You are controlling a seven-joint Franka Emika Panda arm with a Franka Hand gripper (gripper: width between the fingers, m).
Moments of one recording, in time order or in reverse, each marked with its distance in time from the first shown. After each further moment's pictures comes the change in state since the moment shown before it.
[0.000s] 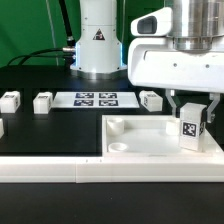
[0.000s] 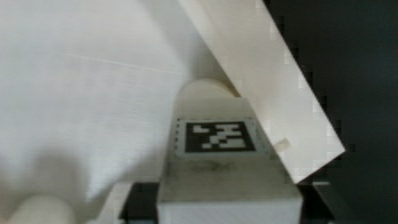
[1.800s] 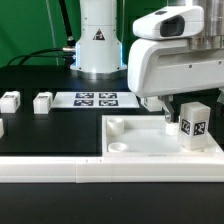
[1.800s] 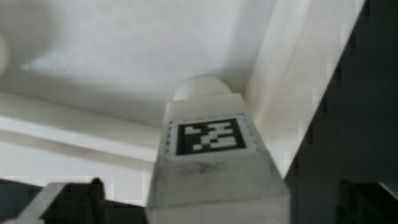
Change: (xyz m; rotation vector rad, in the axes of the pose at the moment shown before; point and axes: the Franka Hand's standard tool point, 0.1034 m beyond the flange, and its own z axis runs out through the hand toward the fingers) arm -0.002 -0.003 -0.002 0.005 -0.032 -1.055
